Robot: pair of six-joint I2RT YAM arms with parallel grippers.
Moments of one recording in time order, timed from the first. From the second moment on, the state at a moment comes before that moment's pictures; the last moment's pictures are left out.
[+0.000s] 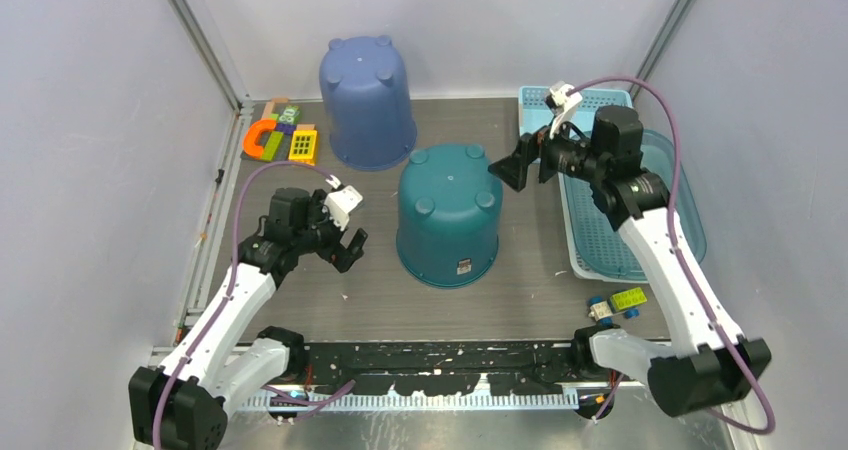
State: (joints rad) left arm -0.28 0.91 0.70 -0.52 0.37 0.39; right arm 0.19 1.16 1.20 -0.39 -0.62 0.06
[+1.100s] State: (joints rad) left arm -0.27 0.89 0.69 -0.48 0.35 0.38; right arm 0.43 1.13 1.34 -0.99 -0.84 -0.73
